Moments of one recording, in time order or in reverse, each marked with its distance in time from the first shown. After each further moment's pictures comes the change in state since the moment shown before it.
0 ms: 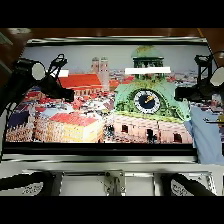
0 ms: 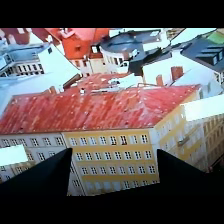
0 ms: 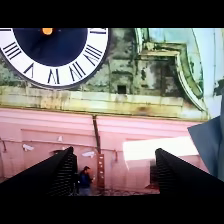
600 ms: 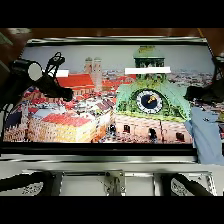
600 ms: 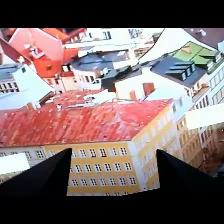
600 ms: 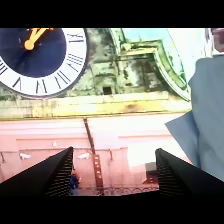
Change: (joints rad) left arm 0.007 0.020 -0.011 0.012 0.016 0.011; right arm -0.115 0.019 0.000 0.031 0.000 -0.016
